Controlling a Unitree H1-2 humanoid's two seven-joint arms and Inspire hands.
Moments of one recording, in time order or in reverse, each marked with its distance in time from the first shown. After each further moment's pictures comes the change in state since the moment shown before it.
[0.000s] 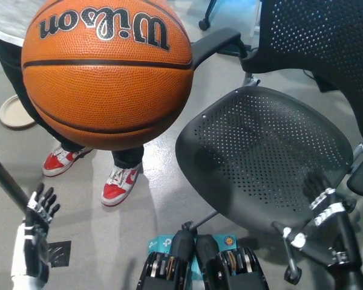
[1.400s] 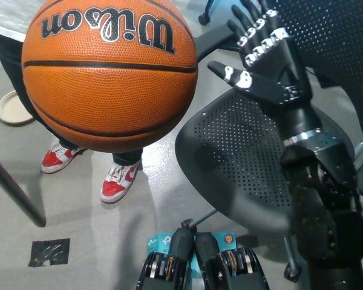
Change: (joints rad) left_arm -0.414 0.215 0.062 -0.505 -0.121 0.421 0.067; right_arm -0.663 0.122 0.006 0.057 0.177 0.358 -0.003
